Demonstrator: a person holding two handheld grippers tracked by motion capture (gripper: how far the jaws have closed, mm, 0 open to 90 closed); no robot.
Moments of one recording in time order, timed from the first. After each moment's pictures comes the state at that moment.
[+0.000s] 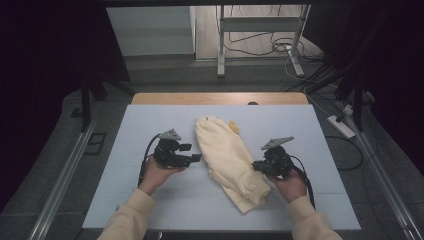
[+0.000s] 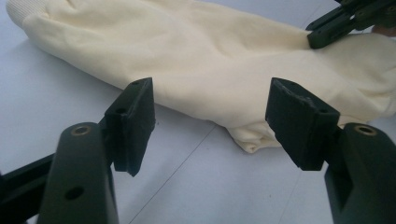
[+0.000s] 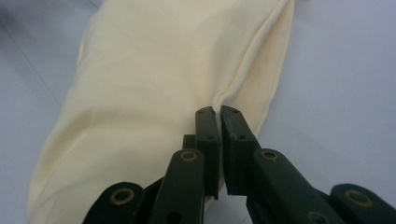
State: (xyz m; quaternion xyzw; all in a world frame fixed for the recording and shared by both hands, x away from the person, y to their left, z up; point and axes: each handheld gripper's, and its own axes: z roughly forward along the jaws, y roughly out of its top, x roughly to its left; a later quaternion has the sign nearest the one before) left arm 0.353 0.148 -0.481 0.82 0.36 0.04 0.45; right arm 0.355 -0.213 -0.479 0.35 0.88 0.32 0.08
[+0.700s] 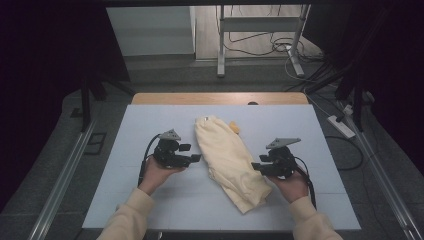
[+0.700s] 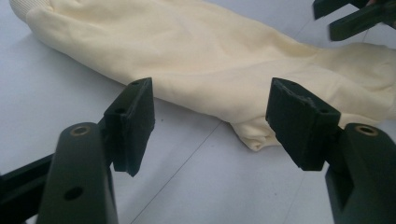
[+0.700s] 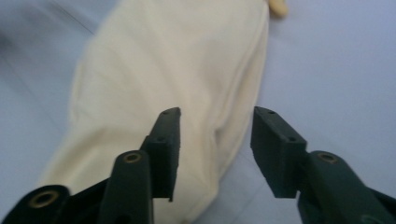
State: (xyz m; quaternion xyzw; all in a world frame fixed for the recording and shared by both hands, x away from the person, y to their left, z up) left arm 0.354 0.149 -0.483 0.82 0.36 0.04 0.44; right arm 0.347 -0.219 -0.467 0.36 0.85 0.36 0.12
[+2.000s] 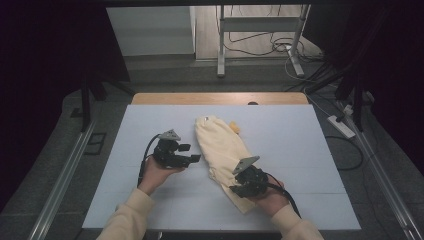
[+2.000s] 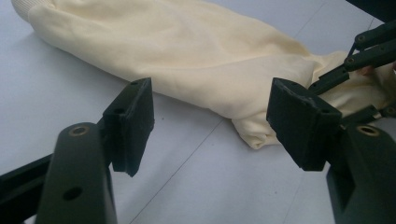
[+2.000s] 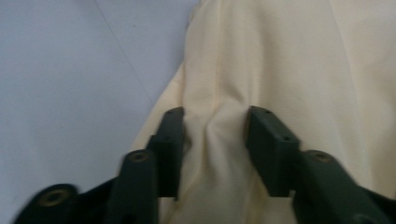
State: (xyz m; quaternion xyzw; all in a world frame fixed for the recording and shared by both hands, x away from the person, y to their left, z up) left arm 0.354 0.150 -0.484 0.82 0.36 0.04 0.44; right arm 0.311 -0.146 -0.500 0.23 0.93 0.27 0.09
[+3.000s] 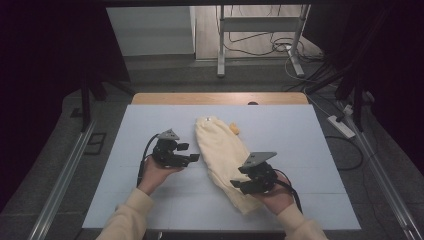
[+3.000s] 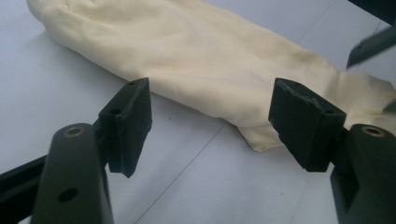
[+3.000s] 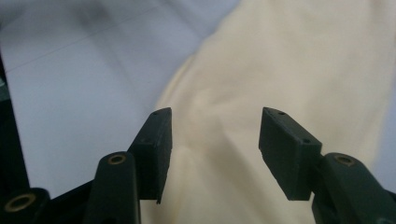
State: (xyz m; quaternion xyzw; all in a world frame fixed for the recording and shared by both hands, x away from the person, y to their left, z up) left arm 0.354 0.152 -0.484 0.82 0.37 0.05 0.44; right arm 0.307 -0.168 -0.468 0.25 0.89 0.36 0.10
